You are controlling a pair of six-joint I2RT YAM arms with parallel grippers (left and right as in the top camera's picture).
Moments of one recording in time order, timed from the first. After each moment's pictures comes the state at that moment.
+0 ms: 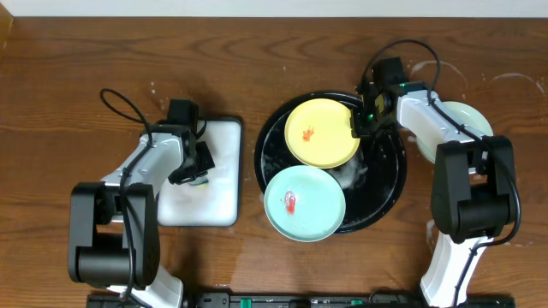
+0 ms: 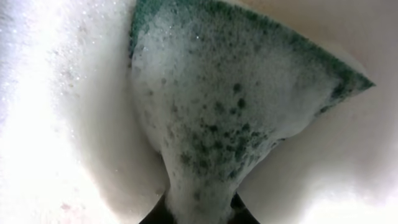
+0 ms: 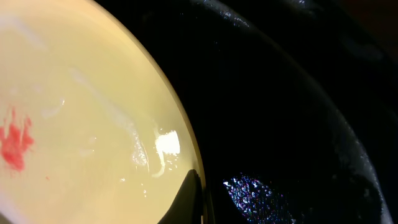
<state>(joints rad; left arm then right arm) -0.05 1.76 0.97 -0.67 -0.03 -0.47 0.18 2.07 1.41 -0.69 -0.21 0.12</state>
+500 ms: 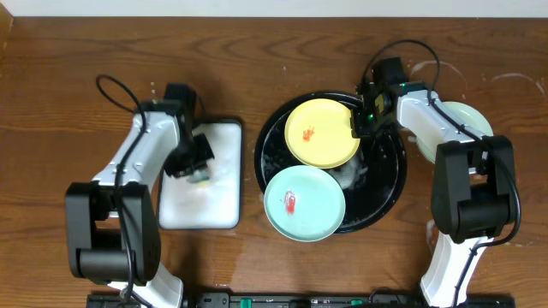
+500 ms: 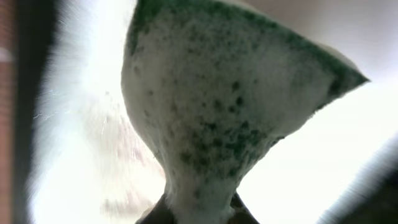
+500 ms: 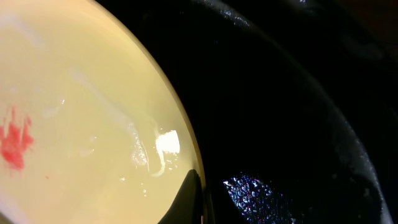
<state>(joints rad) -0.05 1.78 1.23 -1.05 0.05 -0.48 0.18 2.07 1.41 -0.70 -0.21 0.12</state>
